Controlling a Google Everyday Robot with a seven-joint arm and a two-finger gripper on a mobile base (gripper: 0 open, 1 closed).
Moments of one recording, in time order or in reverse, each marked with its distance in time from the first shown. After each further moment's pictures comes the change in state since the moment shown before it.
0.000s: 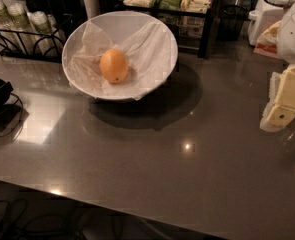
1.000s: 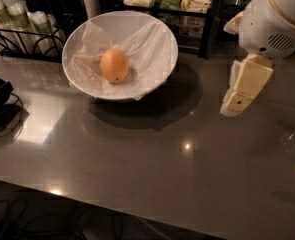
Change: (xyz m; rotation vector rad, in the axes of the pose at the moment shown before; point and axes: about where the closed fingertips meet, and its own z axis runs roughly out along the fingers) arm -0.062 -0.018 0.015 0.042 -0.131 -0.054
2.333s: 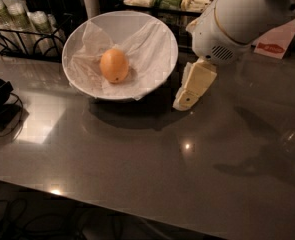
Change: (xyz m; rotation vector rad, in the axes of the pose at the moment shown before) arm -0.065 -0.019 0.054 0.060 -0.151 -0.008
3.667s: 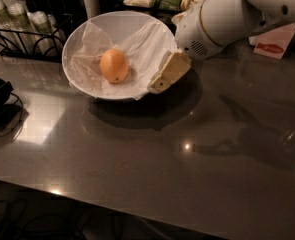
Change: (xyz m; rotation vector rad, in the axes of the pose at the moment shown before) arm -0.043 -0.030 0.032 0.054 -0.231 0.092
